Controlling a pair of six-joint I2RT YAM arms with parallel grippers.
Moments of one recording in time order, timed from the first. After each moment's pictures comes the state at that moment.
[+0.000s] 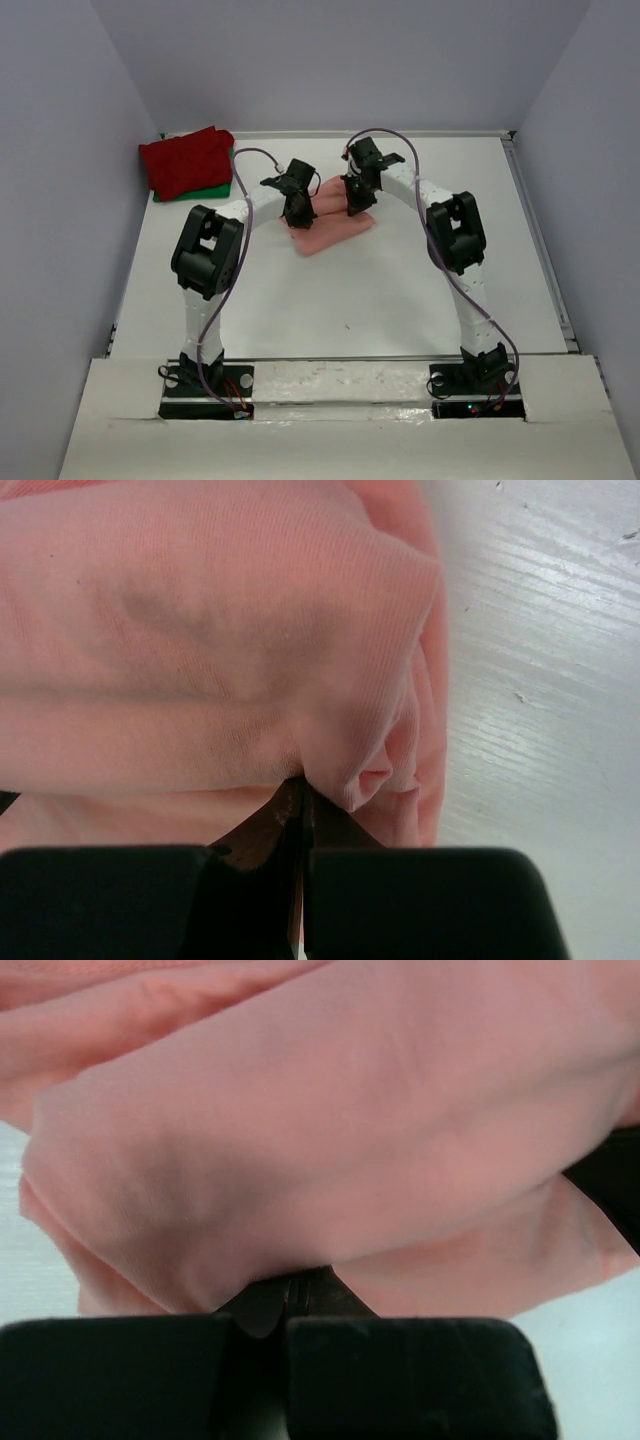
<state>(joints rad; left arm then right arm) -0.49 2.00 1.45 -0.48 -0.06 -0.68 0.46 2.36 2.00 -0.74 -0.16 0.21</state>
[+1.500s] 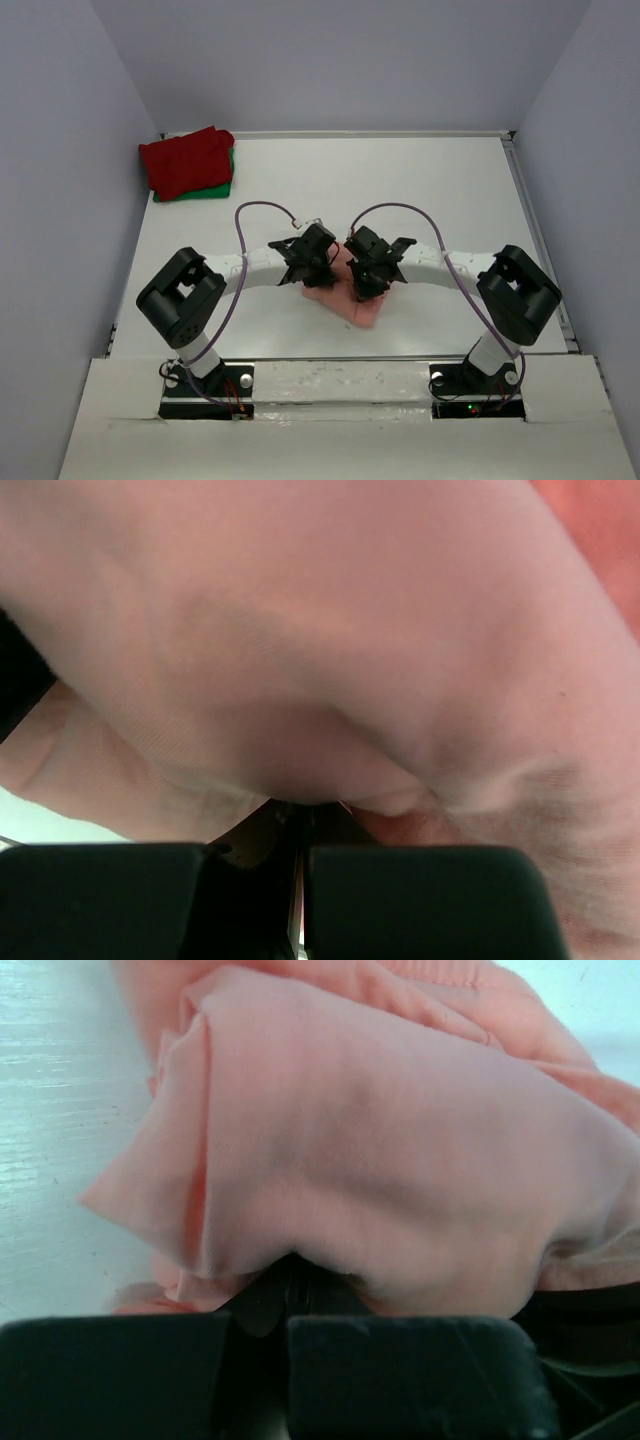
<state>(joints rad) -0.81 1.65 0.88 -0.23 -0.05 -0.93 0.82 1.65 0.96 -0.50 -0.04 0.54</state>
